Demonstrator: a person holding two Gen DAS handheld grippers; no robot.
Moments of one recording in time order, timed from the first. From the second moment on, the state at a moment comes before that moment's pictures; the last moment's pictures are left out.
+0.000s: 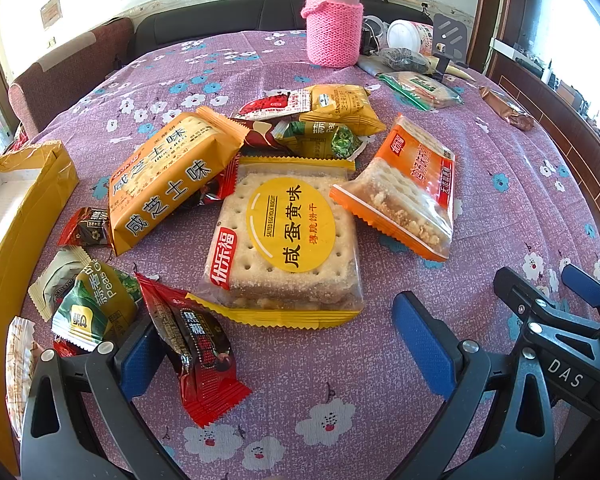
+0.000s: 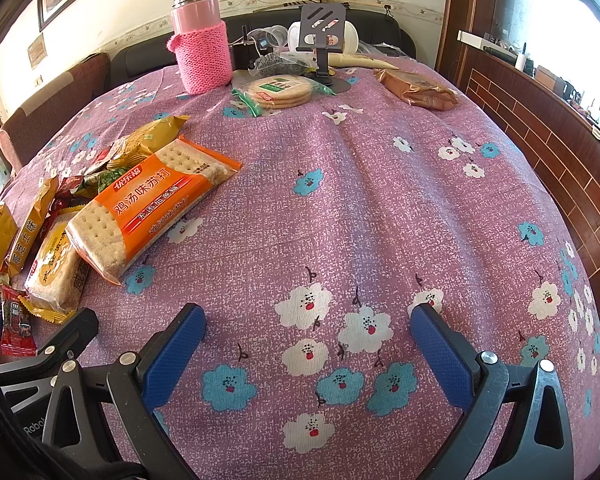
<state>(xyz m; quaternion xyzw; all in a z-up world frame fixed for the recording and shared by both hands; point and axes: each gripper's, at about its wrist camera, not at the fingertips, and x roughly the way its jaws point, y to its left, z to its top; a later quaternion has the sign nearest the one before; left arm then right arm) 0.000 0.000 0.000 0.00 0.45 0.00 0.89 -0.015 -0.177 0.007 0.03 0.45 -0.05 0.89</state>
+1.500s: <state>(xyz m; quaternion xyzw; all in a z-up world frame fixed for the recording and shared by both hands) -0.140 0.001 0.064 0.04 0.38 -0.21 0.90 -0.015 -0.177 0.007 0.03 0.45 -0.05 0.89</state>
